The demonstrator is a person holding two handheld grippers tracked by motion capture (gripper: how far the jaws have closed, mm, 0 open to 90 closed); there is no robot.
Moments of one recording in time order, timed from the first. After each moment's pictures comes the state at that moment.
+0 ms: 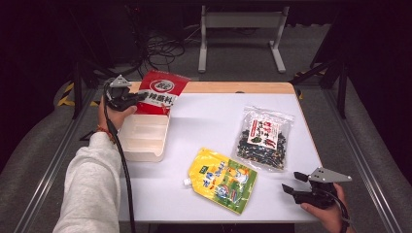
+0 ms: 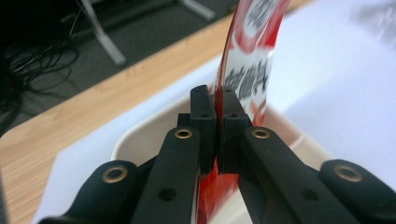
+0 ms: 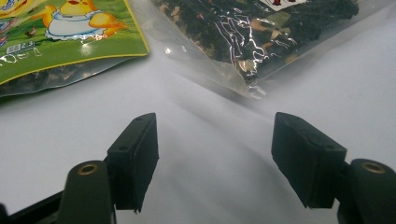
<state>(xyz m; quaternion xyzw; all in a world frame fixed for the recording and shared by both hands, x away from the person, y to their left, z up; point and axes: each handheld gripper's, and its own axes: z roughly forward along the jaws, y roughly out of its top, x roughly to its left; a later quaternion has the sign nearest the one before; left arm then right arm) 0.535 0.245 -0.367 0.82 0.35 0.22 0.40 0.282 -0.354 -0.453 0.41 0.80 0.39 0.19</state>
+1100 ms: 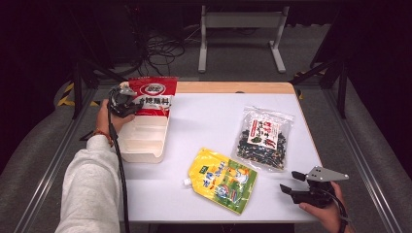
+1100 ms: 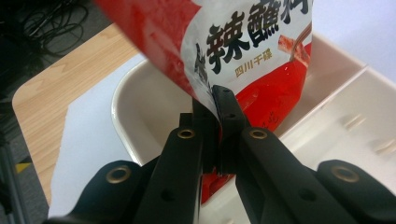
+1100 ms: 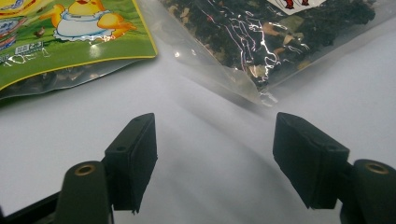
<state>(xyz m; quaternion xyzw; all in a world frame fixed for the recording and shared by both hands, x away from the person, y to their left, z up) 0.541 0.247 -0.389 0.85 0.36 0.22 0.32 0.285 -0.350 -0.452 0.40 0.81 0.39 0.18</state>
